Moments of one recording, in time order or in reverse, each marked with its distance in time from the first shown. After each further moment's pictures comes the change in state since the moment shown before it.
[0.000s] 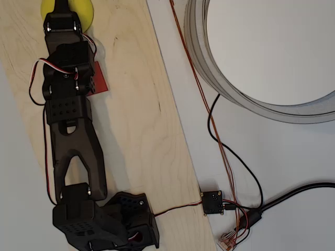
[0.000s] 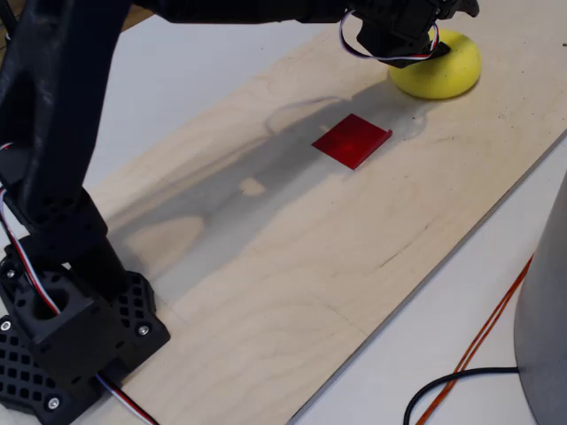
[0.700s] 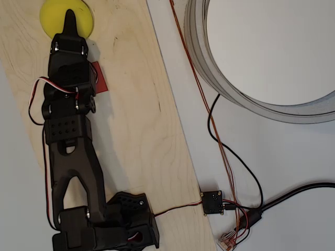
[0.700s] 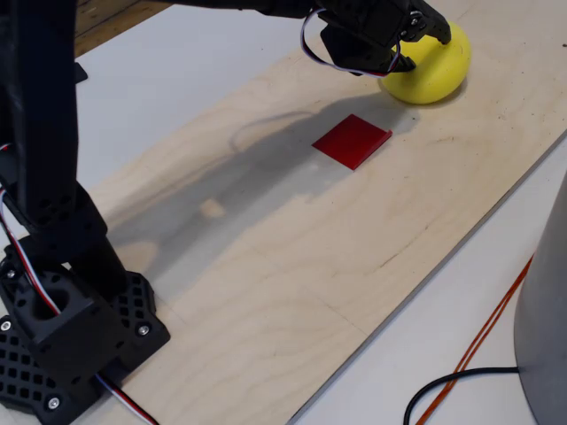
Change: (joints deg) arm -1.1 13.7 18.3 4.7 14.9
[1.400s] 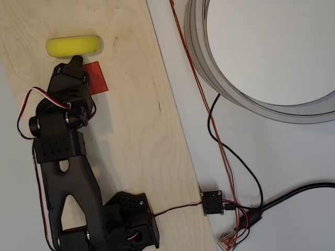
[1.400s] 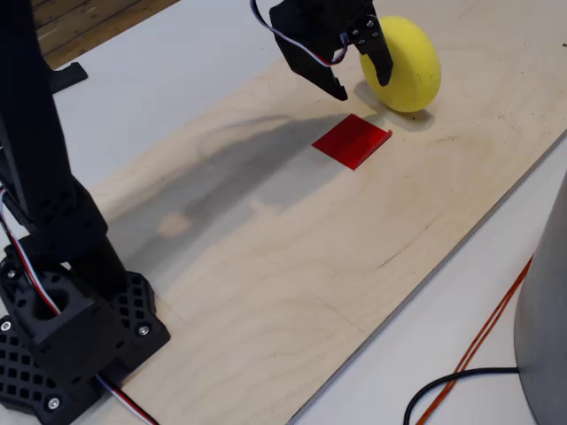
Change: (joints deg) arm -1.1 12.7 -2.0 35.3 6.8
